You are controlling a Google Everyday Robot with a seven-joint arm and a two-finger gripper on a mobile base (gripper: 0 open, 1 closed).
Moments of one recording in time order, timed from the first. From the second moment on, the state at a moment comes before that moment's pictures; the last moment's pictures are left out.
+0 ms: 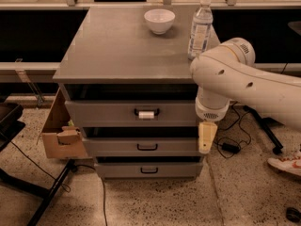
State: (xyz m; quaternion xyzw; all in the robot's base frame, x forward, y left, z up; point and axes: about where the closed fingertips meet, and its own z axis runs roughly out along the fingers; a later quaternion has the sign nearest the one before) arm 0.541 -0.183 0.731 -0.62 0.77 -0.11 0.05
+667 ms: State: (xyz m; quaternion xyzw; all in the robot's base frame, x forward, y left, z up) arm 0.583 -0.156 0.717 -0.65 0.75 -0.11 0.05
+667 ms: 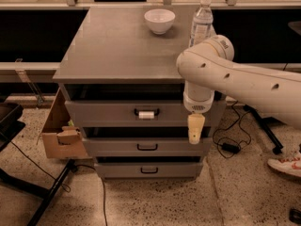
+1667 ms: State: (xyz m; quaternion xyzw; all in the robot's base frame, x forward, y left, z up) arm 0.610 -0.152 0.688 -0.65 0.75 -0.08 0.05
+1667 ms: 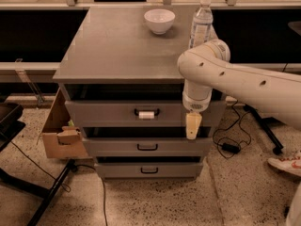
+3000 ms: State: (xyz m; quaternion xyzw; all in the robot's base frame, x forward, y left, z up) arm 0.589 -0.168 0.692 -0.64 0.76 -0.07 0.03
